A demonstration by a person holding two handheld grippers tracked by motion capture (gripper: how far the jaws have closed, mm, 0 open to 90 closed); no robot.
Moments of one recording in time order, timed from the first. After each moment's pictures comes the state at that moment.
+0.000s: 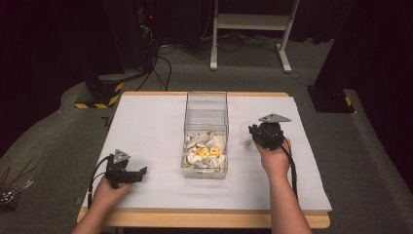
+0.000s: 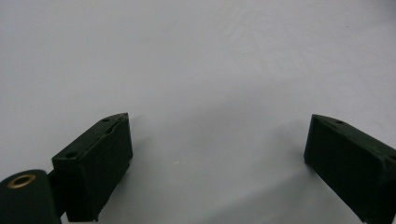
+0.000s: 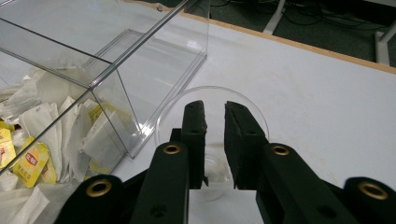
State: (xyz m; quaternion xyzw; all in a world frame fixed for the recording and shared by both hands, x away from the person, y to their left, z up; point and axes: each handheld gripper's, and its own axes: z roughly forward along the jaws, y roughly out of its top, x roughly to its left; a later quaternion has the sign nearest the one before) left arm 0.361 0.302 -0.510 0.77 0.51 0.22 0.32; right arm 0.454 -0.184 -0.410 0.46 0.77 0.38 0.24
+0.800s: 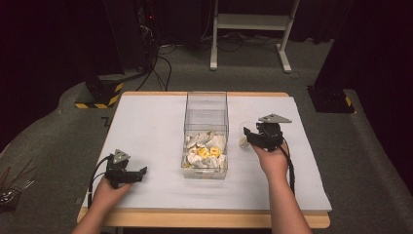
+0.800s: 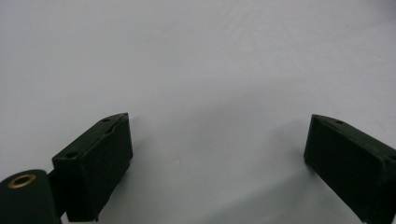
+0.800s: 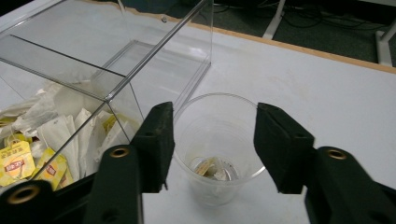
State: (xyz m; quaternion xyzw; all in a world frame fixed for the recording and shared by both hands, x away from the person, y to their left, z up) left arm 0.361 0.302 -0.510 0.77 0.51 0.22 0.32; right arm 0.446 -0.179 -0.405 0.47 0.75 0.40 0.24
